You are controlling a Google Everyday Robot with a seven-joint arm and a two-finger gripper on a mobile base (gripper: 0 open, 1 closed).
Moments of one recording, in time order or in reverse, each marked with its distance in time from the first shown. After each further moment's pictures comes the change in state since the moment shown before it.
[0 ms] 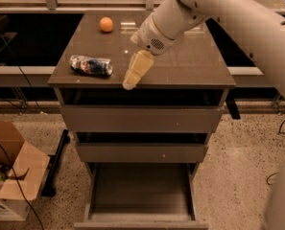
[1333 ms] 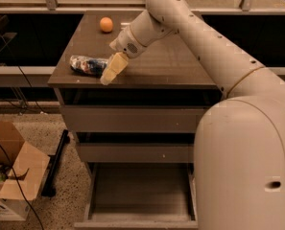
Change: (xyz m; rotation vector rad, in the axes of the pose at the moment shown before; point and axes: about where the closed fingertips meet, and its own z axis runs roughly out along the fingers) arm -0.030 -0.055 0.101 -0.112 -0.156 0.050
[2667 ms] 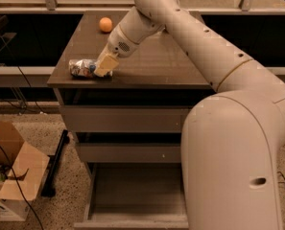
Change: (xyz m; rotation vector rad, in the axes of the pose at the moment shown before) arm -0.012 0.010 0.016 -0.039 0.082 -0.008
